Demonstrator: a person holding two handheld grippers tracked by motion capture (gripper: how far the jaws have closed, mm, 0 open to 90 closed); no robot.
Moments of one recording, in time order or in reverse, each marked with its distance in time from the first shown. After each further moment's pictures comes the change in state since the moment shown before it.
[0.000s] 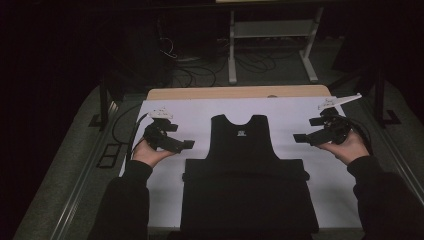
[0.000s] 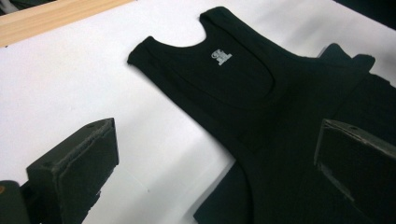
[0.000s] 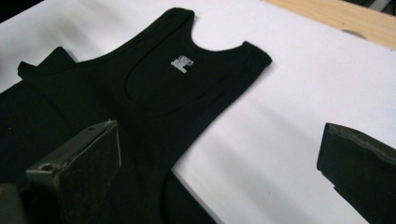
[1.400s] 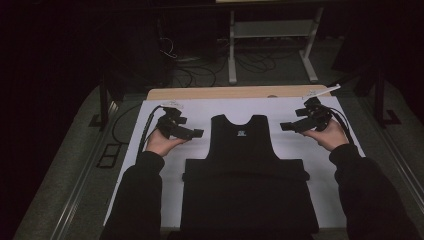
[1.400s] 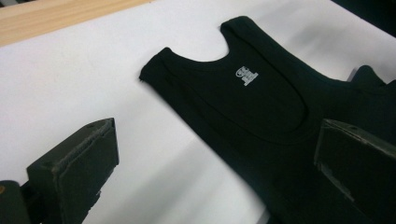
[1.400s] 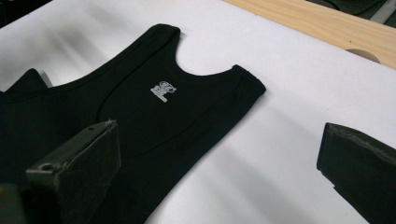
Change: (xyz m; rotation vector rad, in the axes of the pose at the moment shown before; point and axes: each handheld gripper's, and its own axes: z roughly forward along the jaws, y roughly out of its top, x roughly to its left) left arm 0.028 0.013 0.052 0.000 -0.002 -0.057; right arm -0.027 0.023 0.052 -0.013 0.022 0.013
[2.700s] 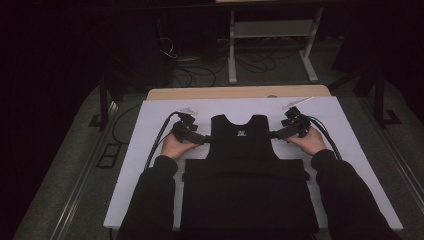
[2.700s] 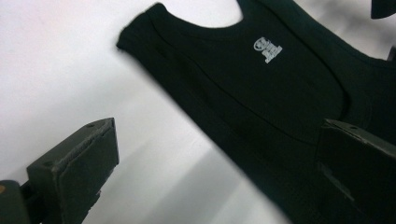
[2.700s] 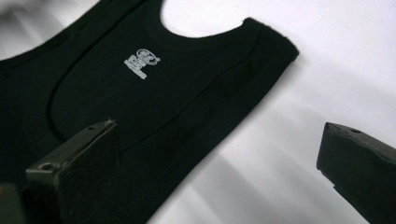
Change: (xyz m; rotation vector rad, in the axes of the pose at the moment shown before) left arm 0.010 -0.018 0.059 0.081 -0.038 -0.023; right arm -0.006 -0.019 0.073 0.098 0.010 0.024
